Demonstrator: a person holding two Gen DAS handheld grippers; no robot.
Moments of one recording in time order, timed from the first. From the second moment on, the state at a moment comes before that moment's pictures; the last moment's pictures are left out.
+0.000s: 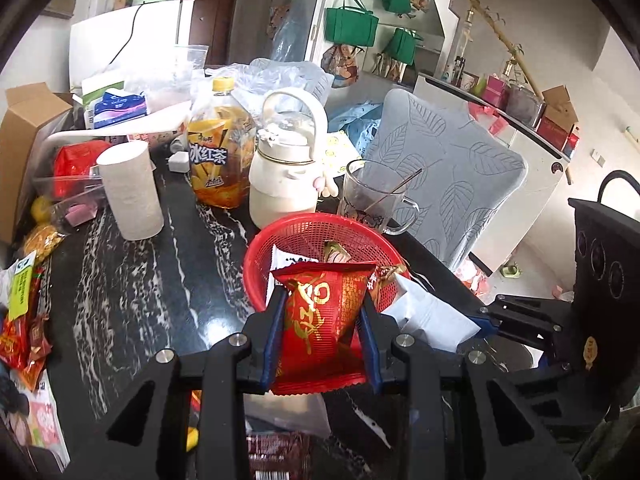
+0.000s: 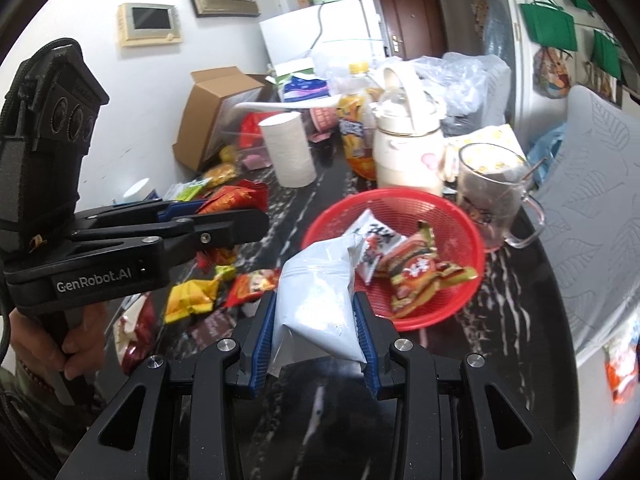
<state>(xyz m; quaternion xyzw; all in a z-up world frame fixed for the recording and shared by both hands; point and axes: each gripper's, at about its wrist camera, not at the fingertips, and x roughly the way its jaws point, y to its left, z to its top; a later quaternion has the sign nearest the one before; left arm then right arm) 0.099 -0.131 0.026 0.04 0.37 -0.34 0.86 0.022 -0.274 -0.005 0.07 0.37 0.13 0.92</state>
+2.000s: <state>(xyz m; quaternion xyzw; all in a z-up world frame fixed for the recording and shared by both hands) 0.180 -0.191 -0.013 0.09 0.43 -0.27 0.86 0.091 -0.332 -0.013 0.03 0.36 0.03 0.93</state>
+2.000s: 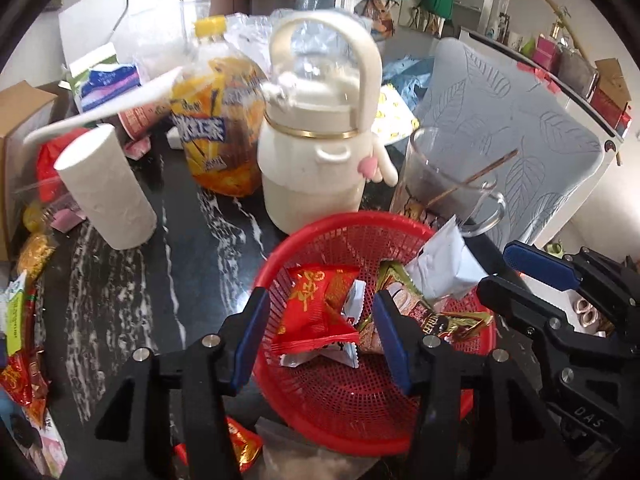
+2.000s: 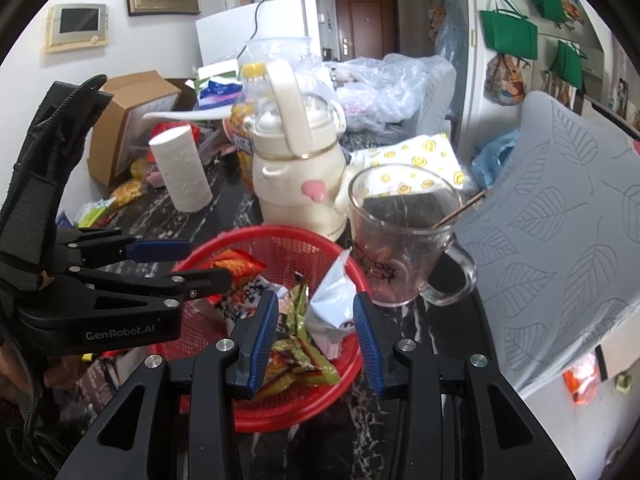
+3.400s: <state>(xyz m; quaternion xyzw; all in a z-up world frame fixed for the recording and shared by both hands) 0.061 -0.048 0.052 0.02 0.35 -0.21 0.91 0.013 -0.217 0.031 0.00 0.30 0.14 0.94</state>
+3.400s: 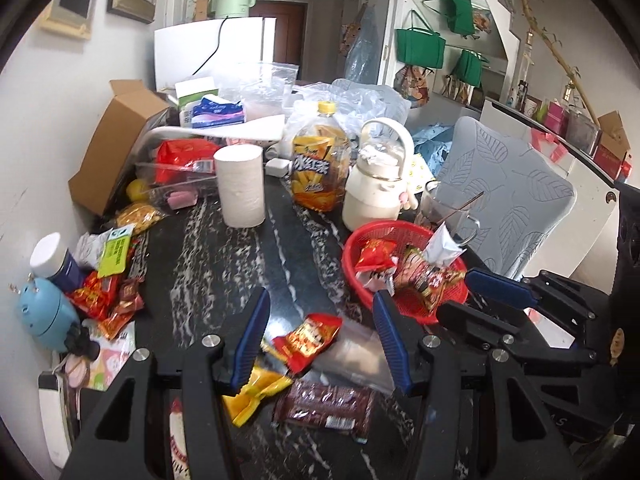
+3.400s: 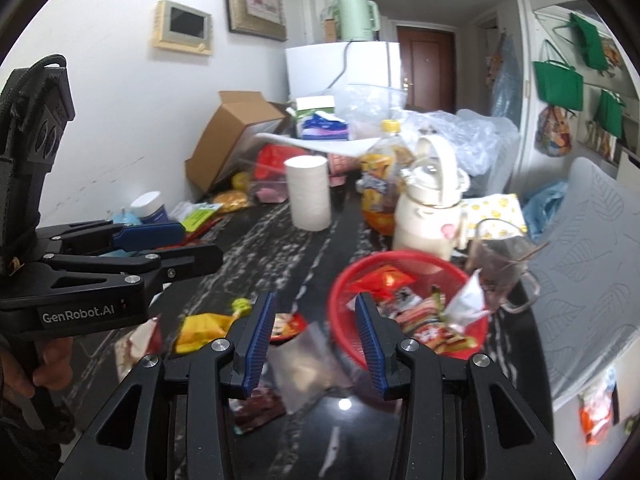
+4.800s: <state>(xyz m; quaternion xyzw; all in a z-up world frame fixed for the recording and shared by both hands) 0.111 -0.012 -0.058 0.00 0.47 -0.10 0.88 0.073 -0.177 -0.060 0.01 0.41 0.20 0.89</state>
